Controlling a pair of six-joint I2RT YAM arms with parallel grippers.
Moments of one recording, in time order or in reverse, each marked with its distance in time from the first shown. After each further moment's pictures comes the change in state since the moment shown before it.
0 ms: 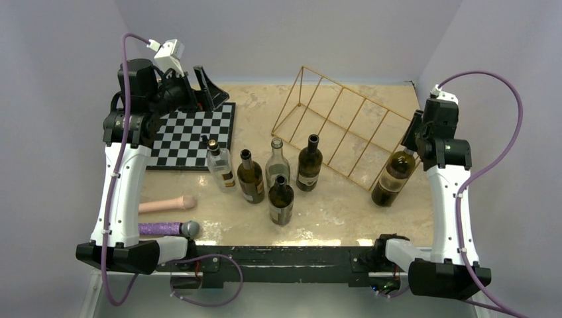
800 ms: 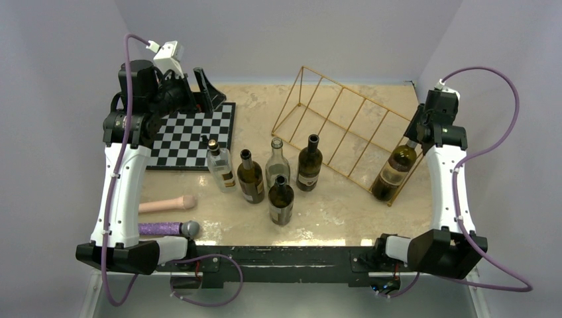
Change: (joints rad) left arm 0.000 -0.003 -0.001 -0.029 -0.064 0.050; right arm -0.077 0.168 -0.001 0.127 0.000 0.020
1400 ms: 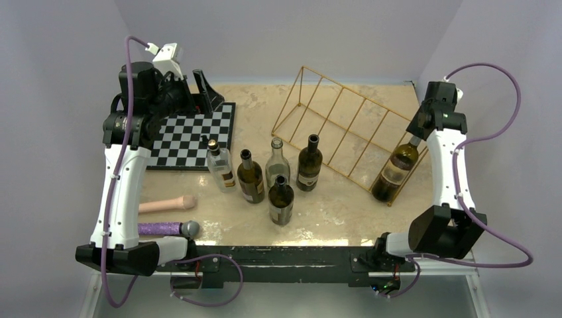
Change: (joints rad) left arm 0.000 -0.009 -0.009 -0.014 -0.038 0.010; right arm -0.020 0.140 0.098 -0.060 0.060 0.062
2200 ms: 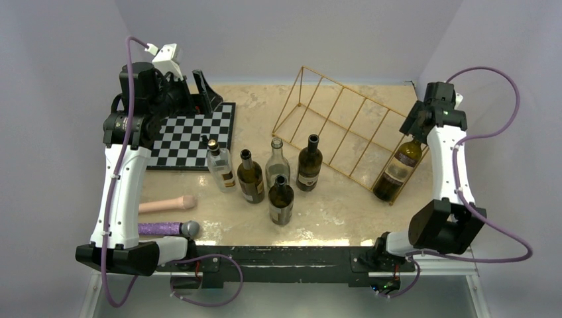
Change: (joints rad) left arm 0.000 0.000 -0.006 -0.007 -0.032 0.008; right arm -0.019 0.050 0.020 -0.085 0.046 0.029
